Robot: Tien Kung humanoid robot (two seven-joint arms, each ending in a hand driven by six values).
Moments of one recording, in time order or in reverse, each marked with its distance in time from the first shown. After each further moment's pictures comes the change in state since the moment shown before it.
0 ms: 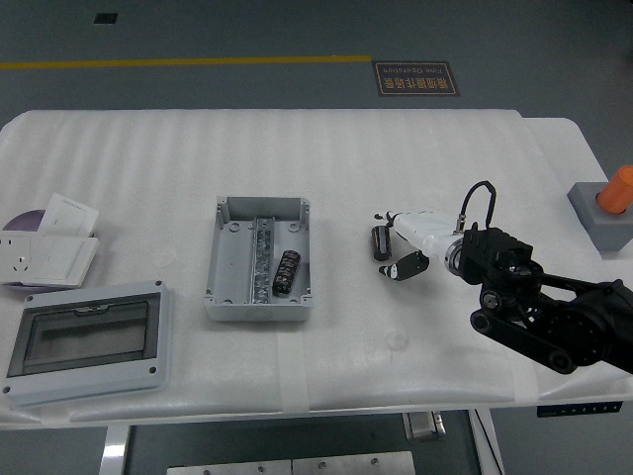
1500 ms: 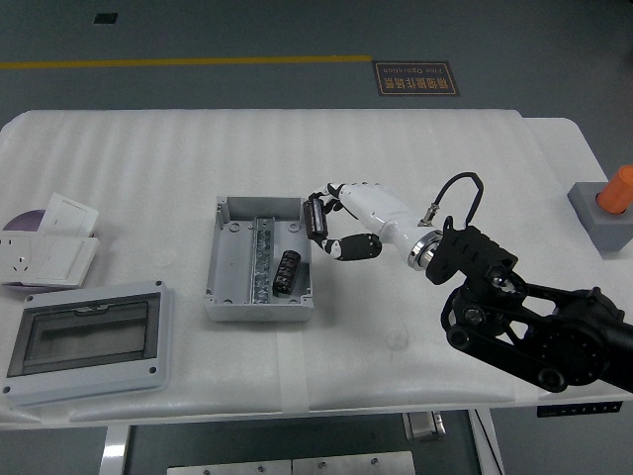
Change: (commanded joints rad) left arm -0.004 0.000 -0.033 0.001 0.035 0.006 -0.001; right arm -0.041 0.038 0.049 0.257 -0.023 -0.234 0.108
